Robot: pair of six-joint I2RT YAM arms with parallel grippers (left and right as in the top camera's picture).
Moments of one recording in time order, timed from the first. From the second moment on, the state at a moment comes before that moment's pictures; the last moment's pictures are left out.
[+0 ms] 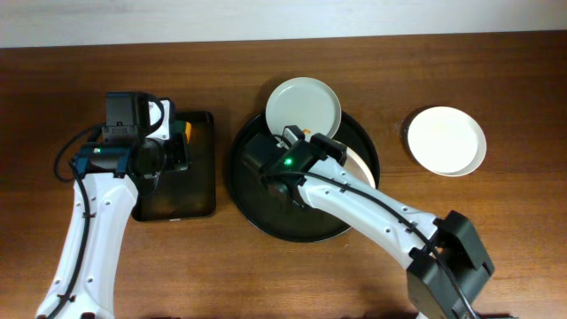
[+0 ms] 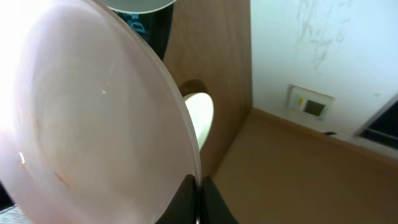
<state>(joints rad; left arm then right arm) 0.01 1.45 1.25 -0.86 0.14 -0.10 0.81 1.87 1.52 -1.19 1.00 -0.19</state>
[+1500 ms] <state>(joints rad) -0.42 1.60 1.24 -0.55 0.74 -0.16 0.39 1.60 1.67 -1.18 0.18 0.23</state>
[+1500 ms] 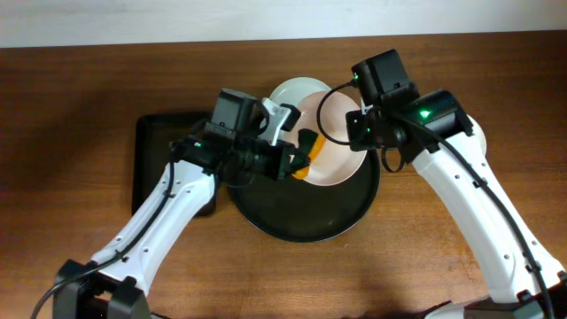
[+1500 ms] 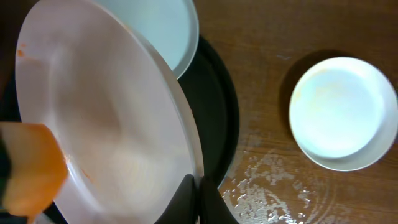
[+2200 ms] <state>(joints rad) -0.55 1.60 1.24 -0.57 0.52 -0.13 0.39 1.54 1.67 -1.17 0.17 0.21</state>
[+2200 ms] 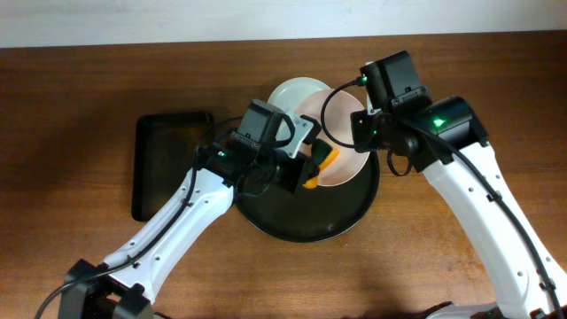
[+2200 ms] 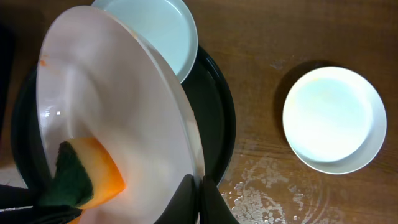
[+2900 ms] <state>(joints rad) -0.55 1.60 1.24 -0.69 0.33 -0.11 0.39 1.52 1.67 -1.24 0.25 0.18</state>
